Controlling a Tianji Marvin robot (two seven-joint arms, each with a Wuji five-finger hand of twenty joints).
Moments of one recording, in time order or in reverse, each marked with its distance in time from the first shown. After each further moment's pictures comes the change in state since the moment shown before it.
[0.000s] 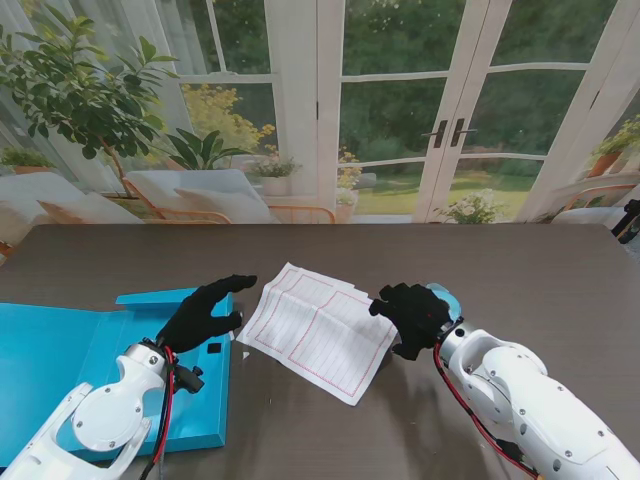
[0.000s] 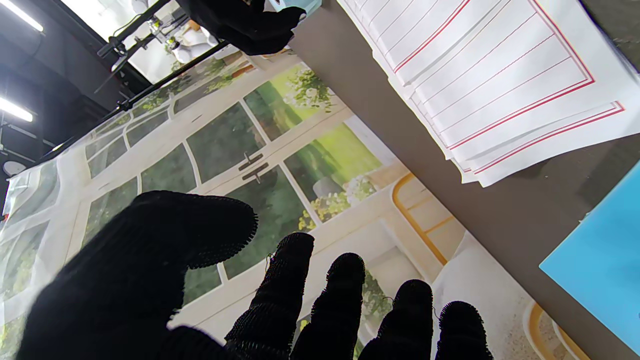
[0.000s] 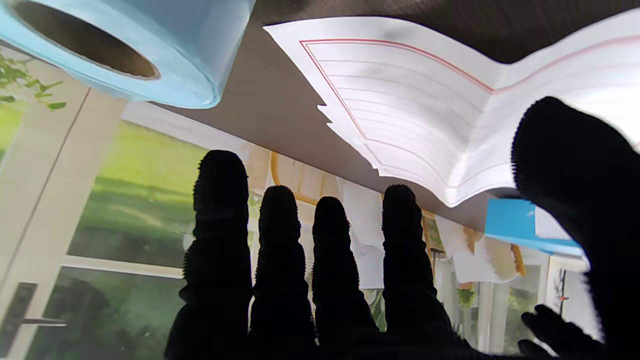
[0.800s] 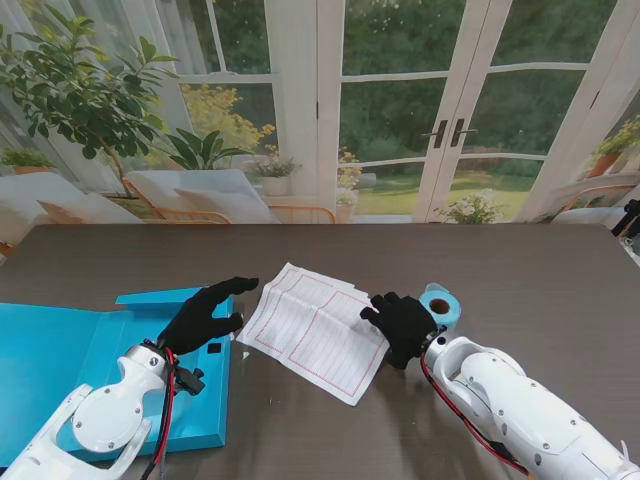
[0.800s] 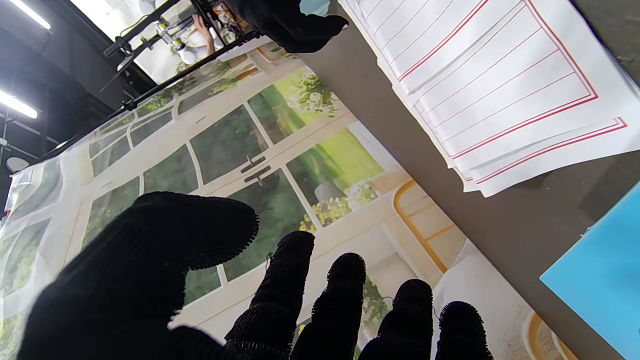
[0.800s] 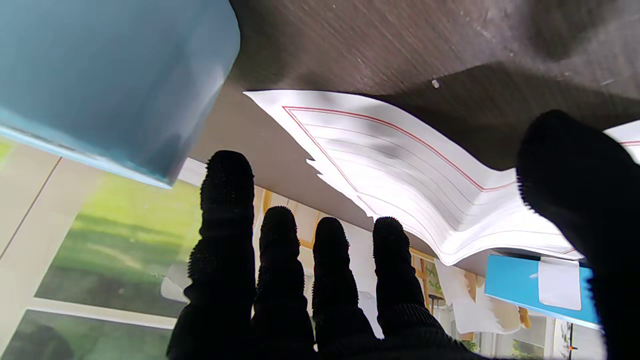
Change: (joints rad) left arm 0.004 0.001 0.002 -0.001 -0.023 -0.001 -0.015; right arm 0.105 0.001 -0.203 0.109 0.034 0.128 0.008; left_hand 0.000 0.005 0.008 0.000 0.012 0.001 0.003 0.001 0.001 0.006 0.000 0.000 0.002 0.000 0.000 0.000 0.000 -0.001 -0.001 0.000; right_hand -0.032 0.068 -0.004 0.000 -0.238 0.115 0.038 -0.019 -0.186 0.005 0.089 -0.003 -0.158 -0.002 0.067 -0.027 -0.001 -0.038 -0.017 -0.028
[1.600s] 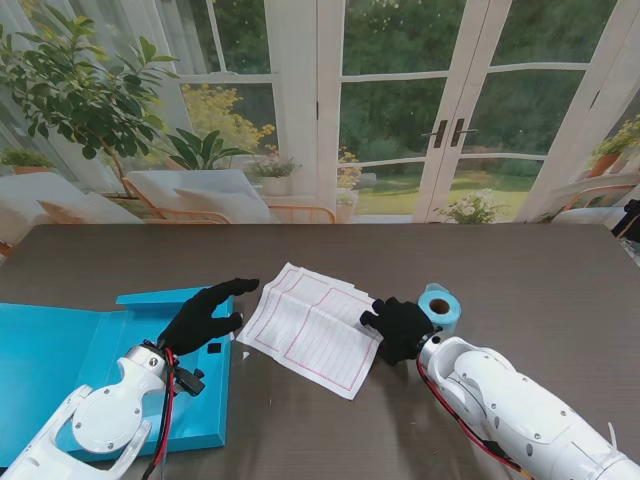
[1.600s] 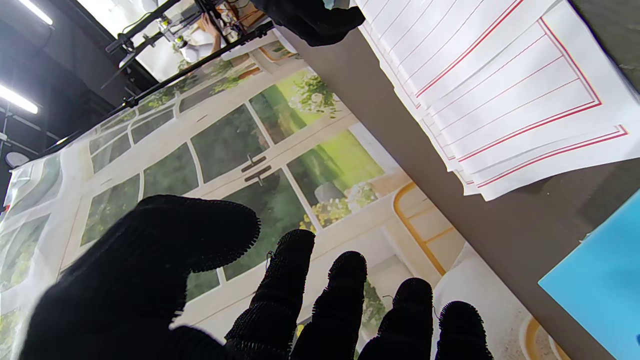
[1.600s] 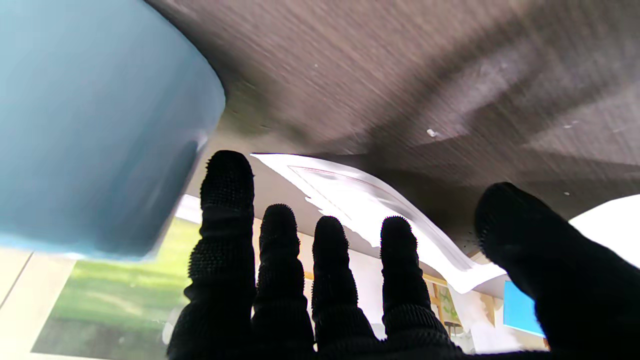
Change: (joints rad) left arm 0.005 0.000 -0.001 -0.005 -0.016 0.007 -0.005; right arm 0.057 -0.016 -0.082 0.065 0.092 0.042 0.046; left_hand 0.000 0.020 0.002 0.000 0.013 0.000 0.002 0.001 0.015 0.008 0.001 0.000 0.010 0.000 0.000 0.000 0.000 0.000 0.000 0.000; right_hand -0.025 0.507 -0.090 0.018 -0.020 -0.067 0.049 -0.001 0.004 0.005 0.024 0.000 0.003 0.001 0.034 0.009 0.000 0.000 0.000 -0.021
